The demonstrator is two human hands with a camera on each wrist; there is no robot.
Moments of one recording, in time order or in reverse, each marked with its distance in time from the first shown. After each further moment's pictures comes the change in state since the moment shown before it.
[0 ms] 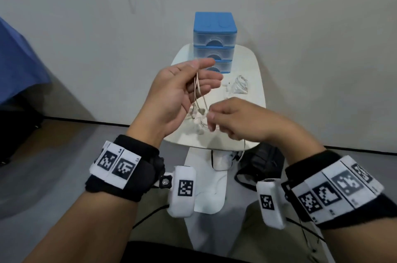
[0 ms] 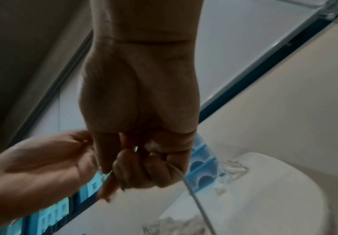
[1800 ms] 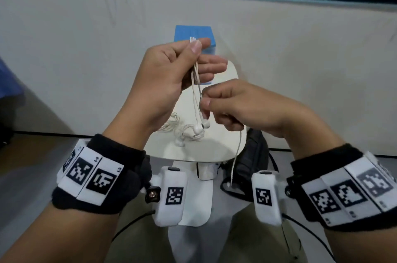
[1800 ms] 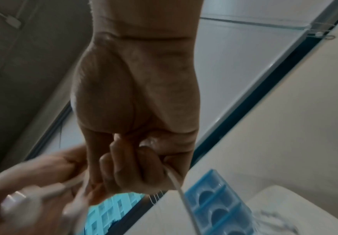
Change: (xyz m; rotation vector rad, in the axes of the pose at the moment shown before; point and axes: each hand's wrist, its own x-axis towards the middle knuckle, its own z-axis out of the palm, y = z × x) left_hand 0.005 0.035 0.040 0.197 -0.116 0.240; right_hand -0.033 -0.032 -0.050 0.154 0.039 -0.075
